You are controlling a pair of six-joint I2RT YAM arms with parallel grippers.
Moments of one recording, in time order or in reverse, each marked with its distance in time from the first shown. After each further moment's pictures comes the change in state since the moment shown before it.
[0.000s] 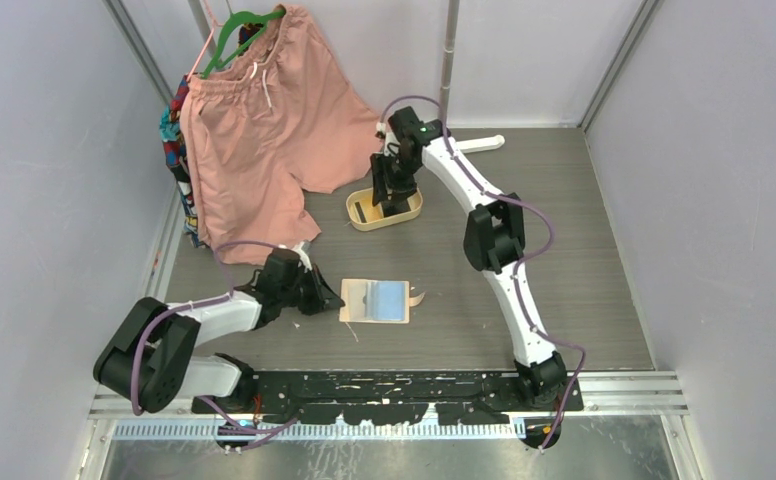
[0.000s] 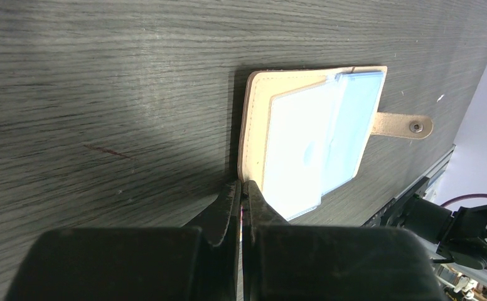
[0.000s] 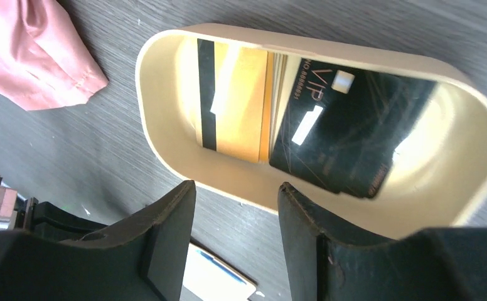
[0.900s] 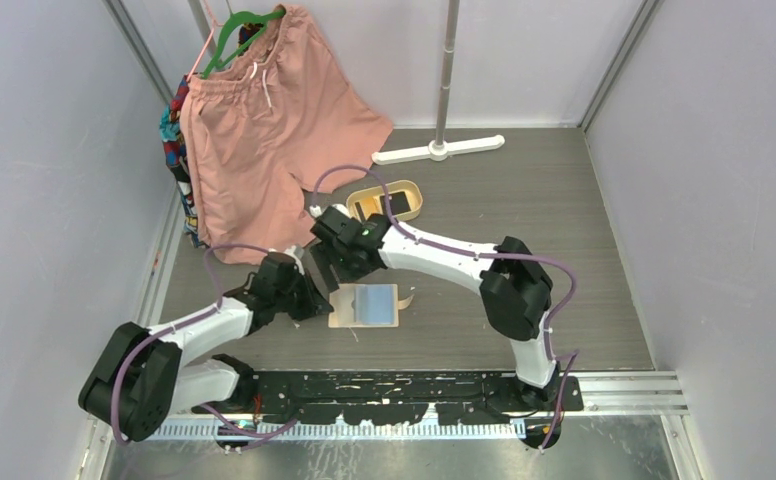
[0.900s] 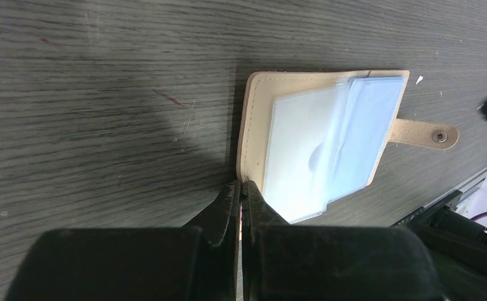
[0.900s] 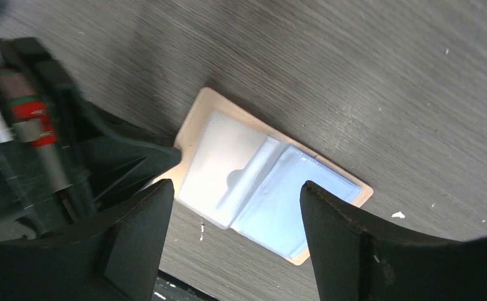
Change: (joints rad) left arm 0.000 -0.141 0.000 -0.203 -0.092 0.025; right arm 0.535 -0.603 -0.840 0.366 0.528 0.211
